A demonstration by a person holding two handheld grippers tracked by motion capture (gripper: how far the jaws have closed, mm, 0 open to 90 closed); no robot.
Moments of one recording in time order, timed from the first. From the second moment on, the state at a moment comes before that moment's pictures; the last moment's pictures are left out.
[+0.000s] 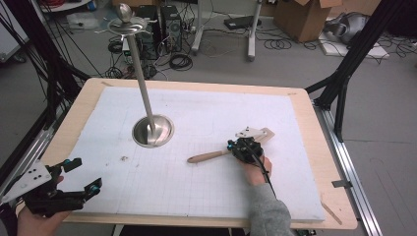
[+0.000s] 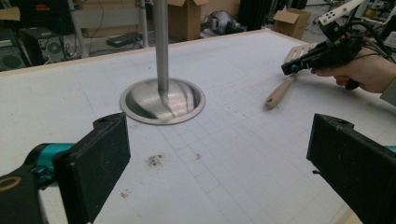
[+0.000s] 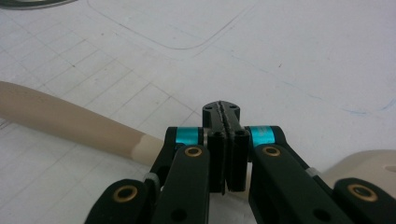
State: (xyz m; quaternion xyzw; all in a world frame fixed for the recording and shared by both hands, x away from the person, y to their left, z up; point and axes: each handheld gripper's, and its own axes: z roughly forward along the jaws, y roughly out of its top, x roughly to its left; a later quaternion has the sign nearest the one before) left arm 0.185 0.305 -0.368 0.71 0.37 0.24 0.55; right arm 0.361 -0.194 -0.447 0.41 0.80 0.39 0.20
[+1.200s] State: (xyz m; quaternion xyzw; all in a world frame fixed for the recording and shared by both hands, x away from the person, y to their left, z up) left arm 0.200 0.296 -0.369 0.71 0.36 0.23 0.56; right arm 0.350 -0.219 -0.447 0.44 0.80 0.36 0.19
